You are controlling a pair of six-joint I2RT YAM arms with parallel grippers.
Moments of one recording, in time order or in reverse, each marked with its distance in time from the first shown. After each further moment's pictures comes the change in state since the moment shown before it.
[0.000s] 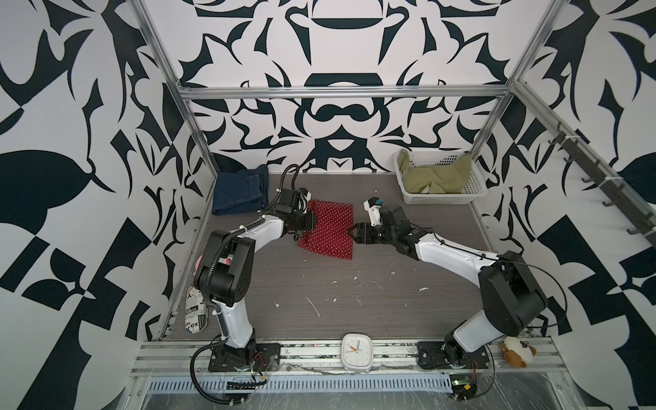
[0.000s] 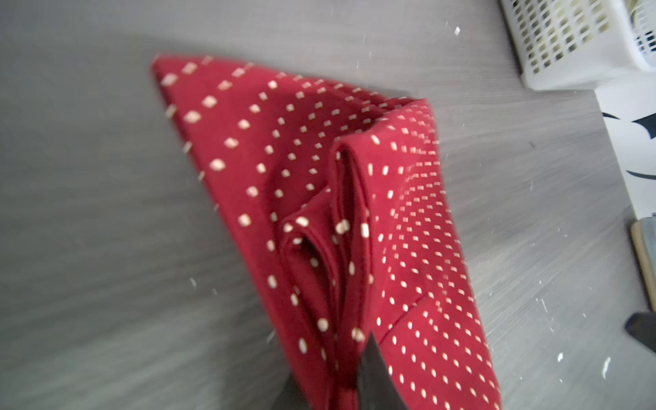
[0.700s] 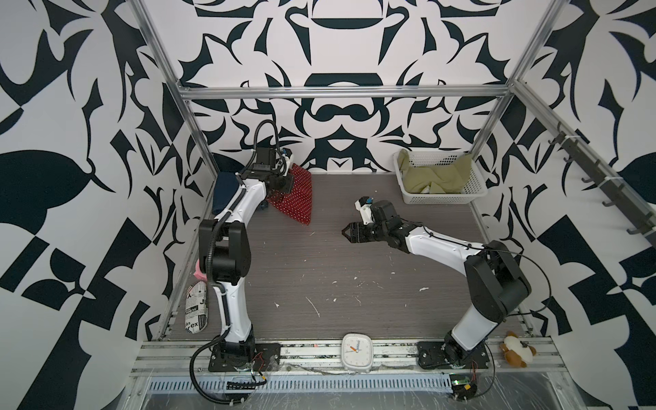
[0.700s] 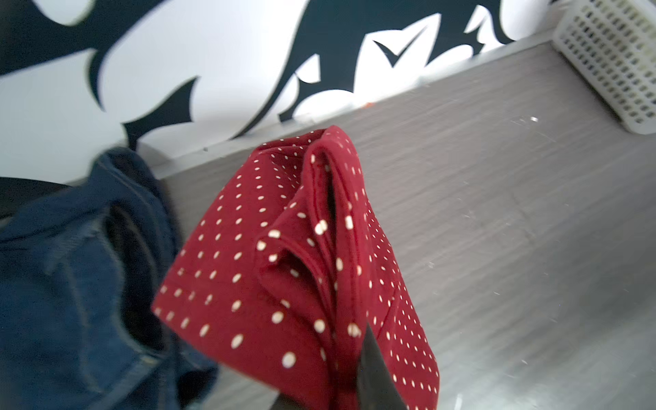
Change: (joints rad) left arm 0.215 0.214 0.628 -0.340 -0.065 0.456; right arm 0.029 0.109 0.098 -0.053 -0.016 -0.046
